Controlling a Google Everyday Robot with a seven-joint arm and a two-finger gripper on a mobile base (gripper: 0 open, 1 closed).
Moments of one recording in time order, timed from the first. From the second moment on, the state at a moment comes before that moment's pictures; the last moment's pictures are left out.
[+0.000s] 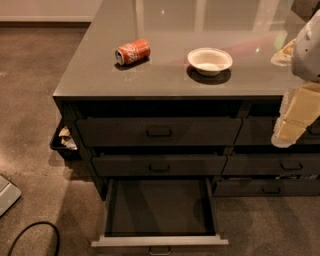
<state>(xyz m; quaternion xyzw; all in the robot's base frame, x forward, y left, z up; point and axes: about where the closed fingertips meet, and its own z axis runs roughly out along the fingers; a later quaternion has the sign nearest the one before) 0.438 -0.216 0.977 -0.60 0.78 -0.04 0.16</state>
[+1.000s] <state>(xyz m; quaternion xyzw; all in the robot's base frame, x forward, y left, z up) 0.451 -0.217 0.985 -0.57 0.80 -0.01 0.20</state>
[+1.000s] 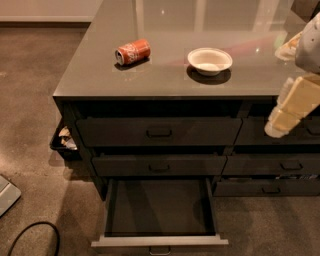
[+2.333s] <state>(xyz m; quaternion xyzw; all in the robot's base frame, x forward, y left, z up) 0.564 -0.122 1.040 -0.49 0.81 0.05 0.33</state>
